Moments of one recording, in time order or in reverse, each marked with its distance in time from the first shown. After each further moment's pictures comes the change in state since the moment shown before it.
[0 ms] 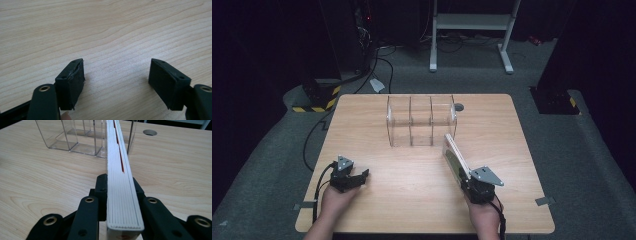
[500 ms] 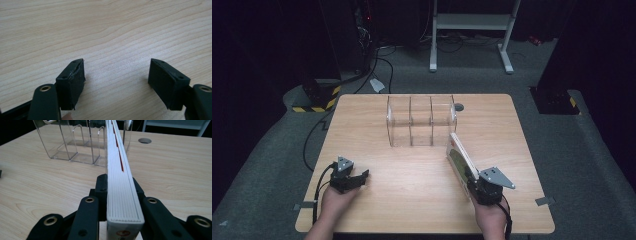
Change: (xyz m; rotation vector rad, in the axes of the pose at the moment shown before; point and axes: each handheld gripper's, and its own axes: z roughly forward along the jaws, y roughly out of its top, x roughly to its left) left arm -0.001 -0.001 -0.002 0.000 -0.001 0.006; right arm -0.012 0.004 -0.017 -0.055 0.012 0.032
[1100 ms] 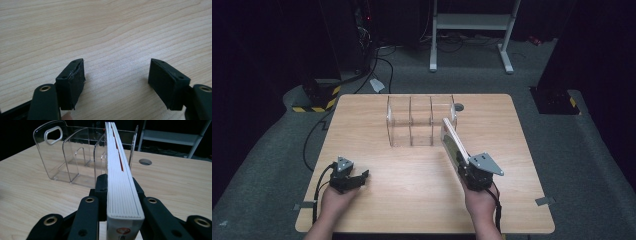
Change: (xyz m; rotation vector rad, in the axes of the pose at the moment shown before) left arm 0.001 0.000 0.000 0.001 -0.002 0.005; right arm 0.018 0.037 0.021 -0.084 -0.027 -0.027
